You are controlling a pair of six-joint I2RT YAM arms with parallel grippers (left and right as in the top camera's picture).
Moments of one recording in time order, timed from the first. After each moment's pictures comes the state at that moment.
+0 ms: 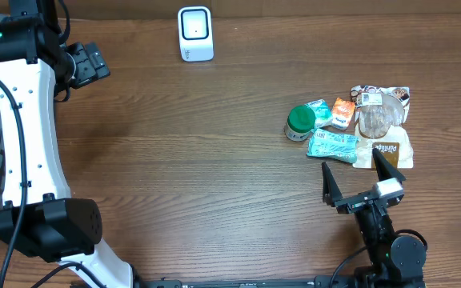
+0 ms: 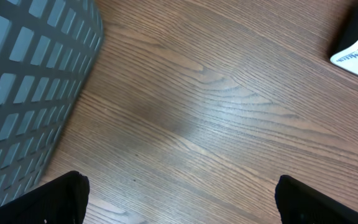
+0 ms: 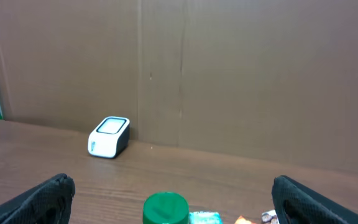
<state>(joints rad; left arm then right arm) 0.16 1.89 2.11 -1.41 -0.08 -0.31 0.11 0.02 0.02 0.15 -0.15 -0.01</state>
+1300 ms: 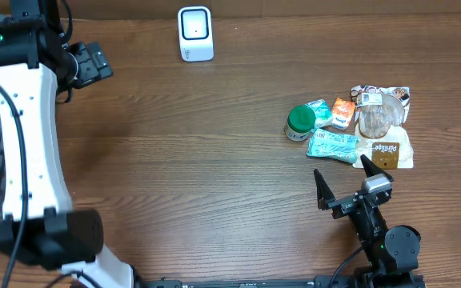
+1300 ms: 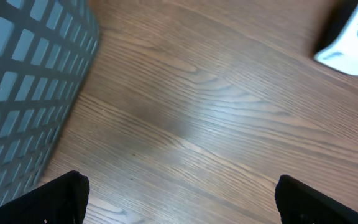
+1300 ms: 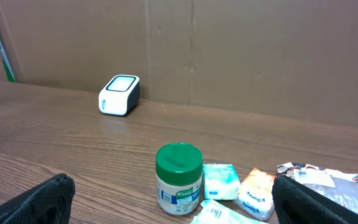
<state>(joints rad) 0.13 1.83 2.09 -1.41 -0.08 -0.31 0.11 0.01 0.02 -0.02 -0.19 -0.01</state>
